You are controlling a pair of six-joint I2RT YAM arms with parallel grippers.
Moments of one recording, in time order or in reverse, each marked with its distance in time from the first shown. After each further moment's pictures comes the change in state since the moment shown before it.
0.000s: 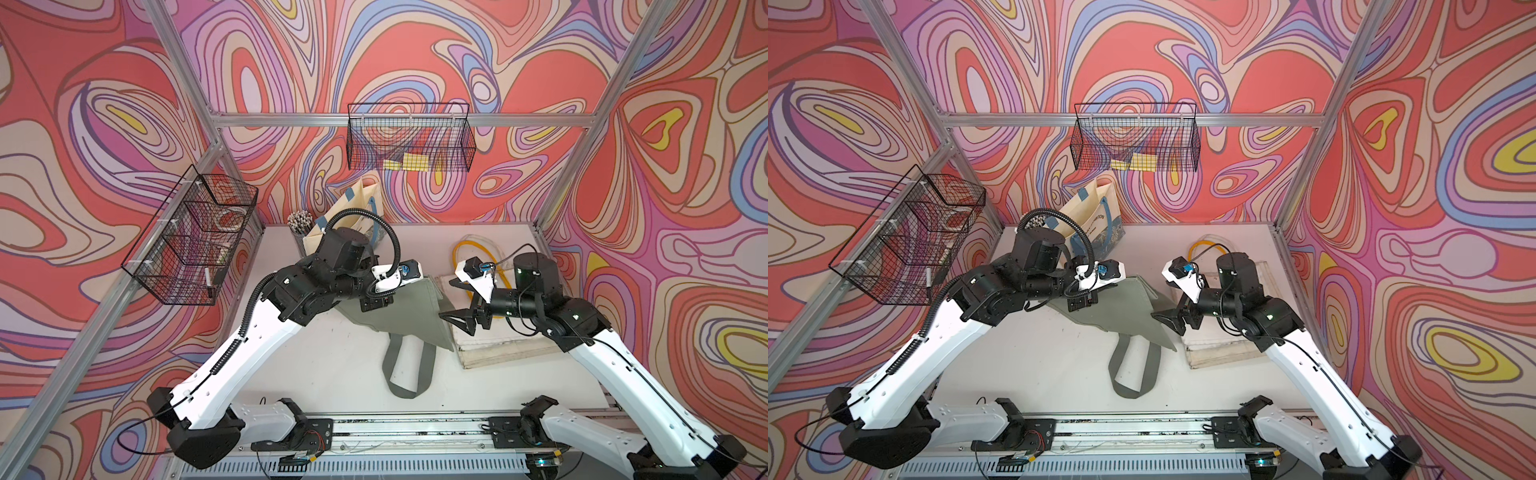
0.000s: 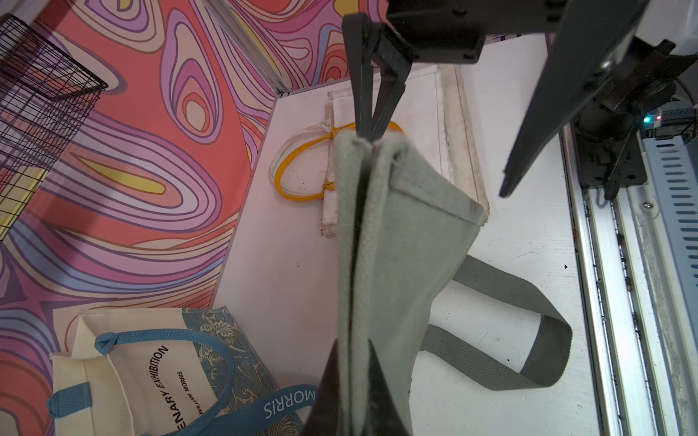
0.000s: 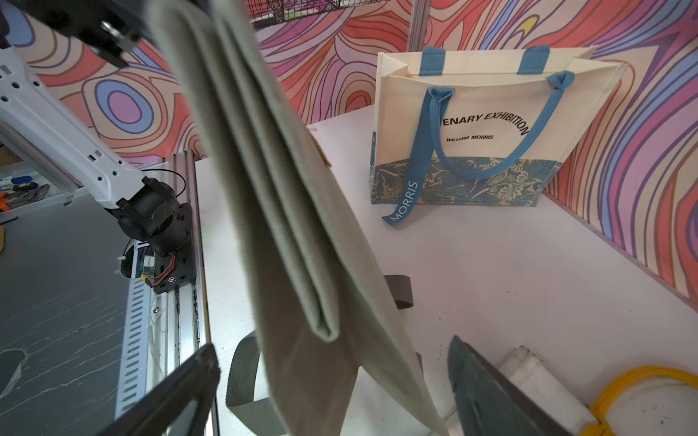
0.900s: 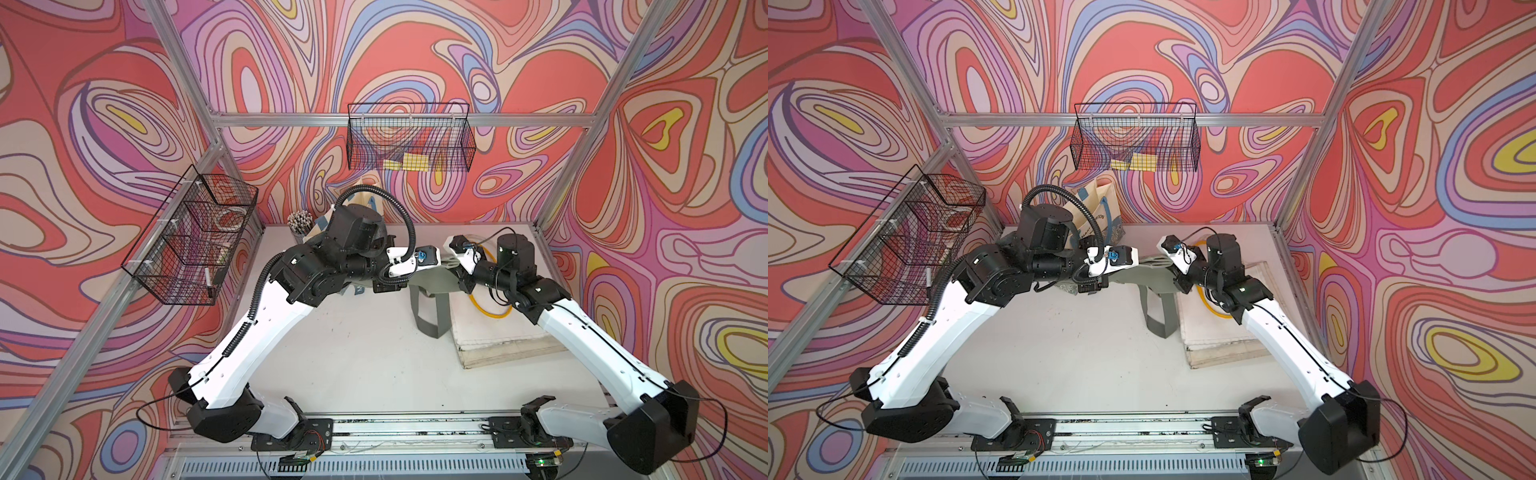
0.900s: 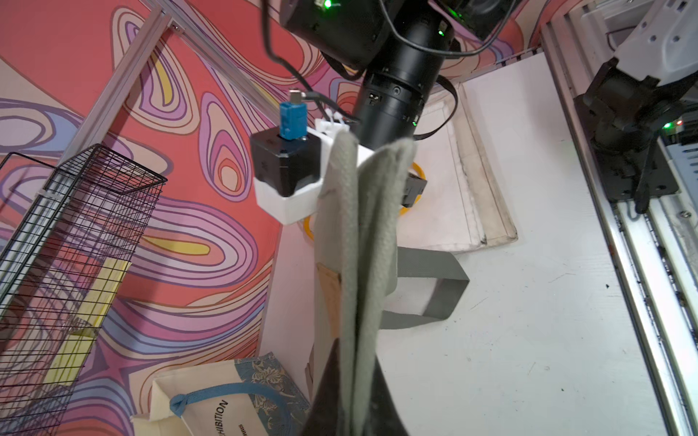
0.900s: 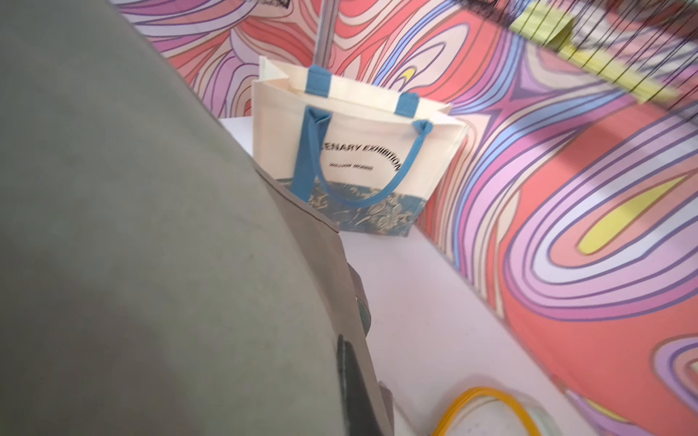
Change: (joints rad) left arm -0.076 0.178 0.312 -0.075 -0.048 0.121; right arm -0.098 0.257 0.037 0.404 0.174 -0.201
